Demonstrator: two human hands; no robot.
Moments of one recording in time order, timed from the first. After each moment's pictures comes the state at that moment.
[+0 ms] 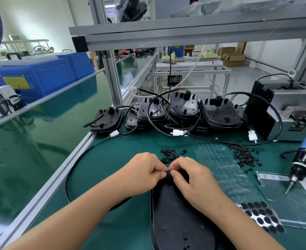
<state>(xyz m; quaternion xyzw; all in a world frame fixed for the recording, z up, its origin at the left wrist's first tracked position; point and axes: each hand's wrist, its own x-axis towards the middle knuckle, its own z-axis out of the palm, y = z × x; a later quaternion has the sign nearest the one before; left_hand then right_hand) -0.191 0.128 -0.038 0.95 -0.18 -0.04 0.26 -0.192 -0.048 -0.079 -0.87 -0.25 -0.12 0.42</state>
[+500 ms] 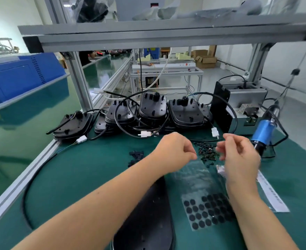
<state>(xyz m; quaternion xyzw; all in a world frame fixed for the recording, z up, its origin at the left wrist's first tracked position) -0.141 -0.014 -0.021 0.92 -0.21 -0.02 0.32 -0.174 -0.163 -0.062 -0.66 0.12 -0.33 0.67</state>
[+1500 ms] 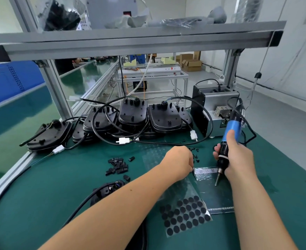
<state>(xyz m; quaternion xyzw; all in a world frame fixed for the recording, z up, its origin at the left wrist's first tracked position) -0.120 -0.092 -0.050 0.95 -0.24 -0.07 0.19 -0.140 -0.238 -0.058 -0.50 0.28 -0.23 0.79</state>
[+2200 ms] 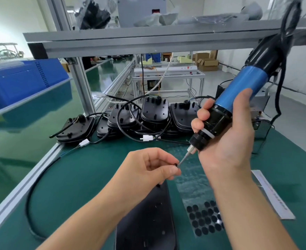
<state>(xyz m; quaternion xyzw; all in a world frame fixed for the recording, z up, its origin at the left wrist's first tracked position) -0.218 0.050 -0.006 0.76 -0.16 -0.05 0.63 -0.190 -0.101 0.032 -0.30 -0.14 -0.18 0.93</state>
